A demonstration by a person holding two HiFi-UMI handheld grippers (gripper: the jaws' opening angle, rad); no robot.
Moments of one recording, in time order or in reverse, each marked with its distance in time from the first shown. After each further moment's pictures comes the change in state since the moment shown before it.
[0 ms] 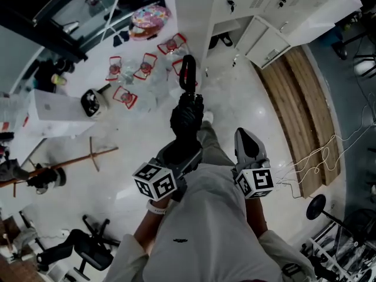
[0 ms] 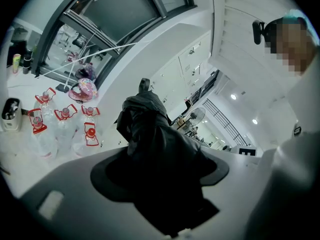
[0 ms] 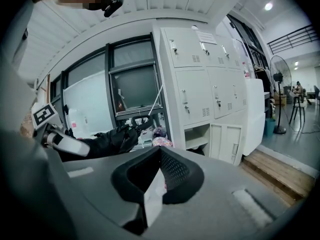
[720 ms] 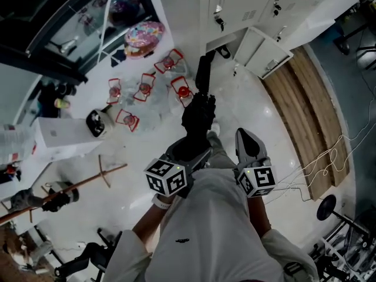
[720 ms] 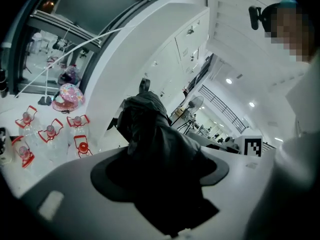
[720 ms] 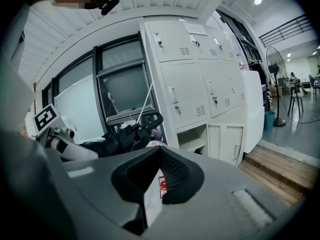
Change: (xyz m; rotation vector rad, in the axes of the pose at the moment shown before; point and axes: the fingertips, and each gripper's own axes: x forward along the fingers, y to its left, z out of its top) left arm 0.103 0.015 0.060 0.145 0.127 -0.009; right arm 0.078 -0.059 0.027 0.082 -0.004 -0.026
